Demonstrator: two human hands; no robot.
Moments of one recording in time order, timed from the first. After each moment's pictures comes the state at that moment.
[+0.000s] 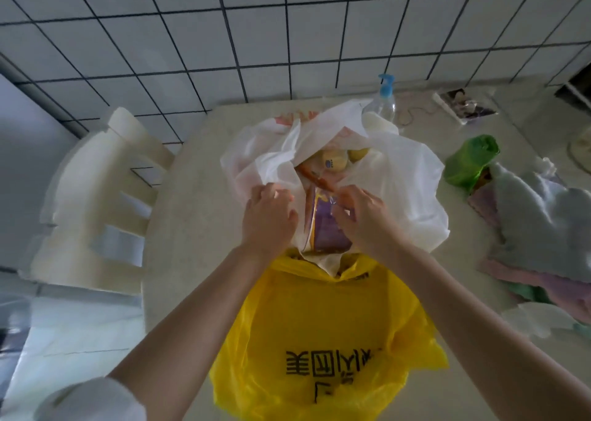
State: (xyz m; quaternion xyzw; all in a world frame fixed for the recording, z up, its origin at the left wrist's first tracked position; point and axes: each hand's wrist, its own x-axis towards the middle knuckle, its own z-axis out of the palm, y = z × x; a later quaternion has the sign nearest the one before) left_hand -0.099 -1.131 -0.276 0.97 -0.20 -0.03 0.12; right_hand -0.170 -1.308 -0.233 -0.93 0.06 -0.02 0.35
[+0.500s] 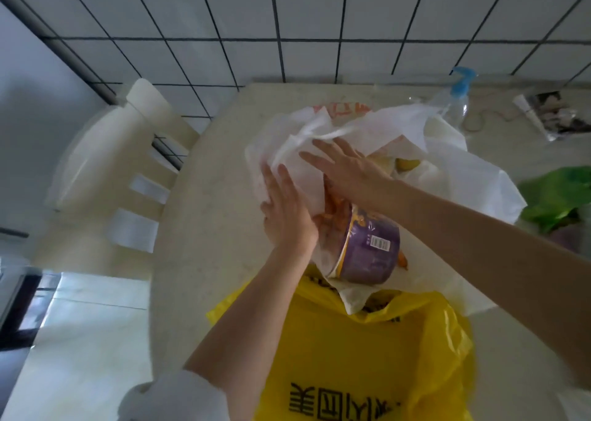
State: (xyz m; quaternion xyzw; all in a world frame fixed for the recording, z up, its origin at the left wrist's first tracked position) left_hand -0.052 -1.161 -0.326 0.97 0.12 -0.04 0.19; right_hand 0.013 -1.303 -0.307 -0.97 -0.24 0.07 0.04
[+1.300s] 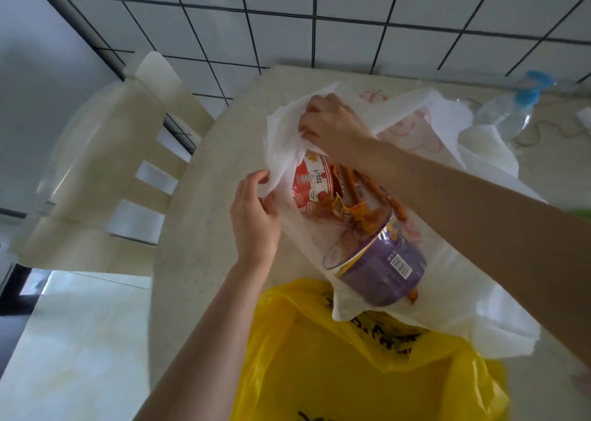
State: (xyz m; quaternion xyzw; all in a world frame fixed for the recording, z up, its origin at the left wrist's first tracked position) left_hand -0.023 -1.073 -0.336 0.91 0.10 0.14 0.39; right_hand 0.109 -1.232 -0.293 -0.95 -0.28 -0.02 0.14
